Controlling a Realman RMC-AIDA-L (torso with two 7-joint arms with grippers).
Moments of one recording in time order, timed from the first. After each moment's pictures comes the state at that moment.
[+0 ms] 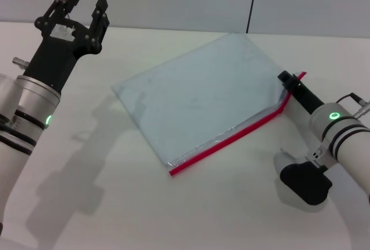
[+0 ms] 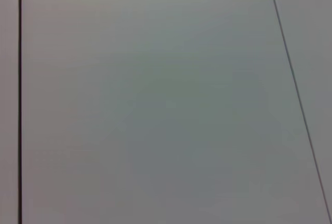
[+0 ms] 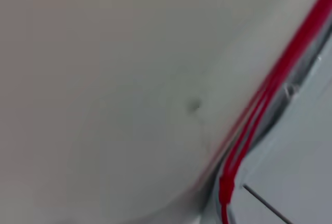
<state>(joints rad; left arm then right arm) -0.58 -2.03 -0.18 -0.18 1.67 1.42 -0.09 0.76 2.06 0.31 0.44 -1.20 -0.56 -2.68</state>
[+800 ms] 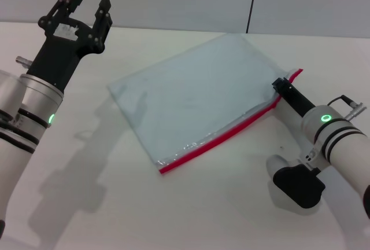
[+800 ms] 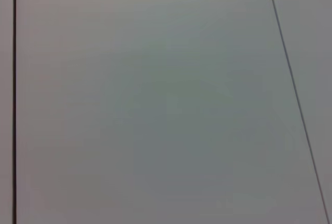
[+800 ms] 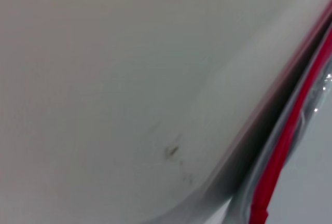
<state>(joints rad) -0.58 -2.03 -0.18 -0.18 1.67 1.41 -0.09 0.76 2.07 0.31 0.46 -1.20 -0.54 -2.69</state>
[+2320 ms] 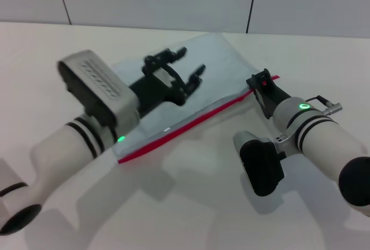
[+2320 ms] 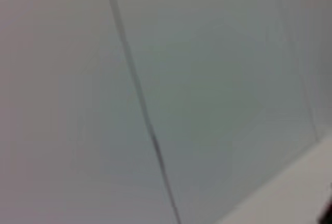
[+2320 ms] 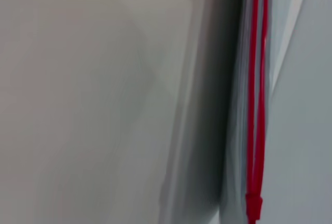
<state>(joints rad) -0.71 -2.04 -0.17 -0.27 2.00 0.99 0.03 0.84 2.06 0.32 0.59 -0.97 -0.50 -2.53</state>
